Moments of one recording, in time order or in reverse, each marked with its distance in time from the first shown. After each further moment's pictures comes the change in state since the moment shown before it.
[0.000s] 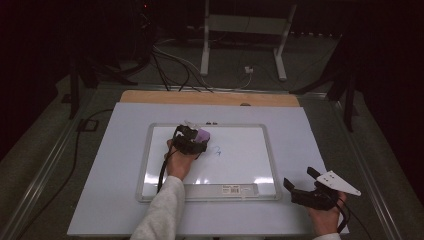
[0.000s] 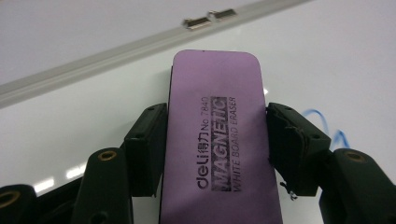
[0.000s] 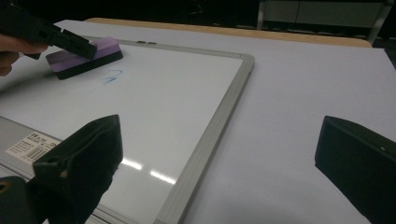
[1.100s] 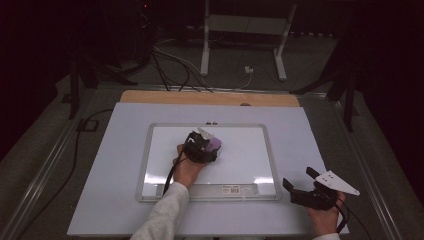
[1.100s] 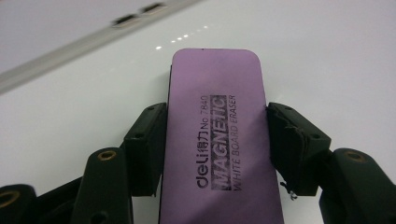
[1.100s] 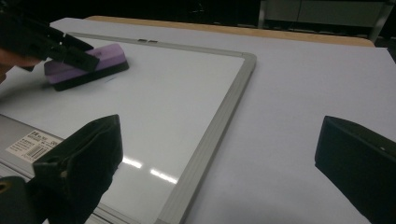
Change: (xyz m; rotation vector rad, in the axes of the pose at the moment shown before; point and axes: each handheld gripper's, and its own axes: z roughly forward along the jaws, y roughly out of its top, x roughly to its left) left arm -0.049 -0.013 -0.010 0.004 -0.088 0.161; right arm 0.002 0.000 0.001 0.006 0.002 -0.003
